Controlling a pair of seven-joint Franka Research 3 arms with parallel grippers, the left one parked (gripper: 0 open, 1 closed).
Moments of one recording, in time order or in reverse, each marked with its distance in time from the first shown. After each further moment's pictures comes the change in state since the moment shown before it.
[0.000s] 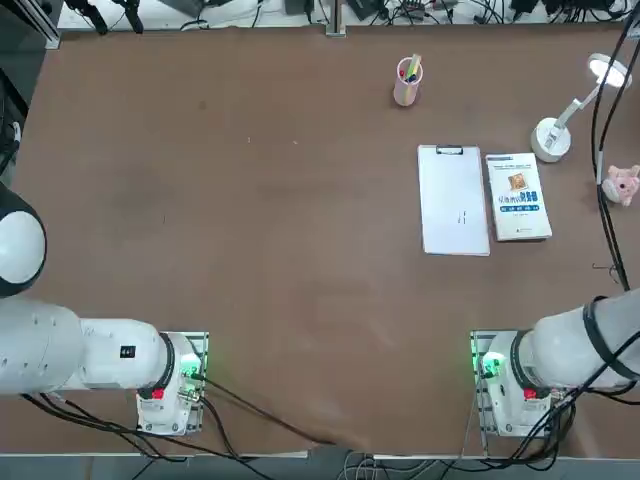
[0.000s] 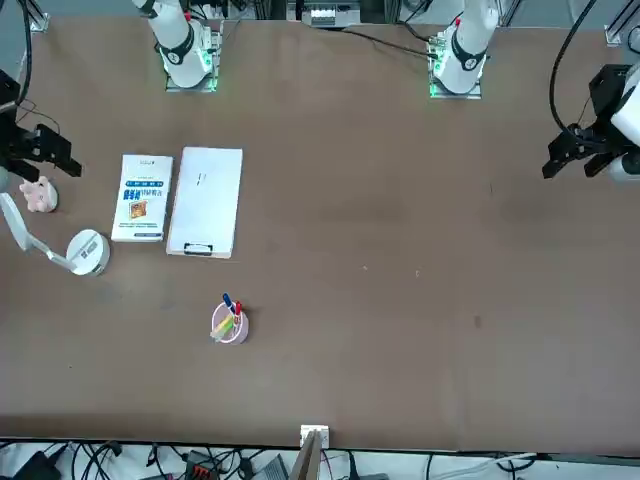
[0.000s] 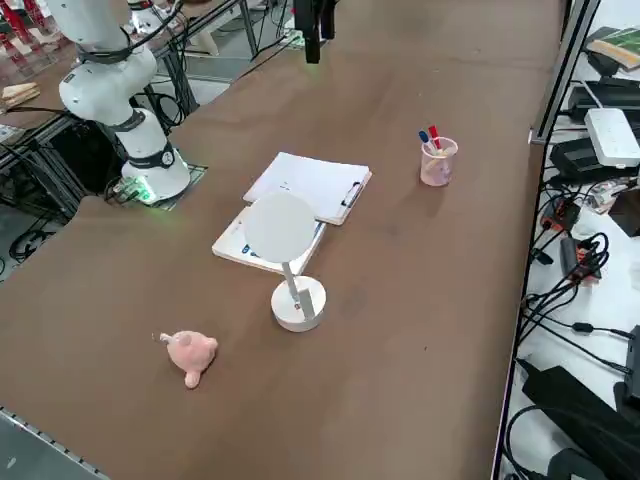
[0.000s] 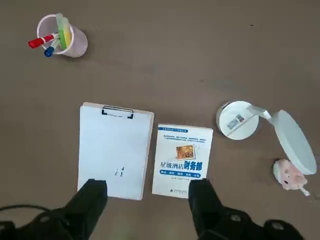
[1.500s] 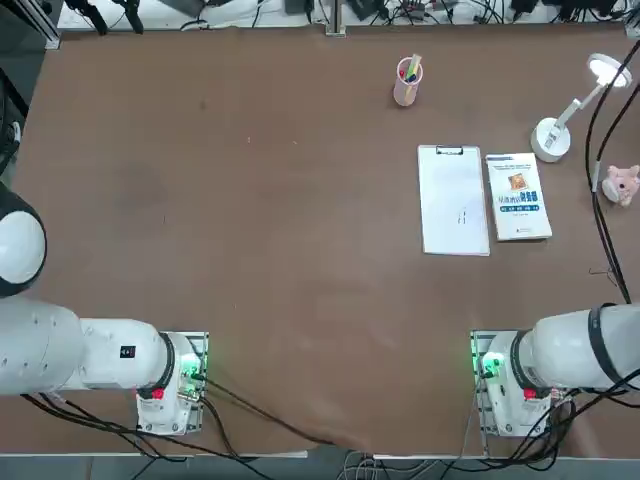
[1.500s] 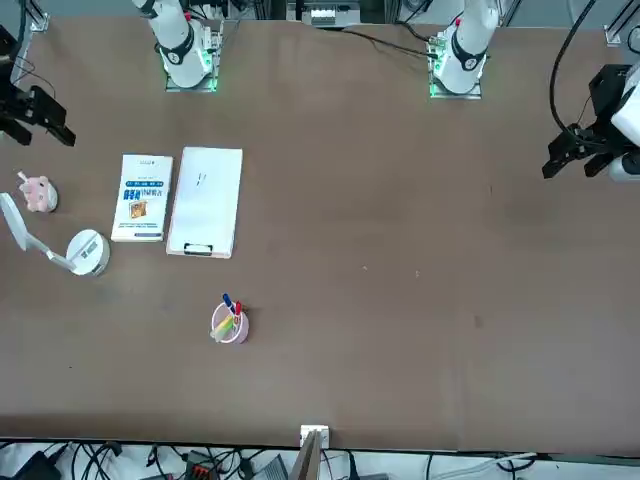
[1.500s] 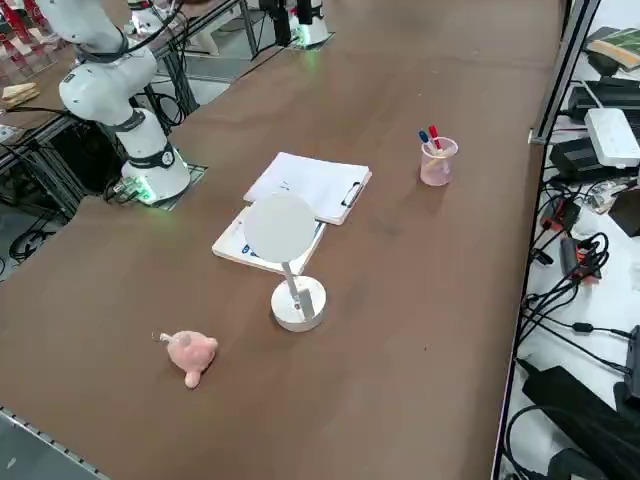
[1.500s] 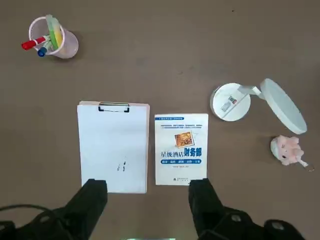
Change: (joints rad) arm 0.004 -0.157 0.005 -0.157 -0.018 0.037 0.104
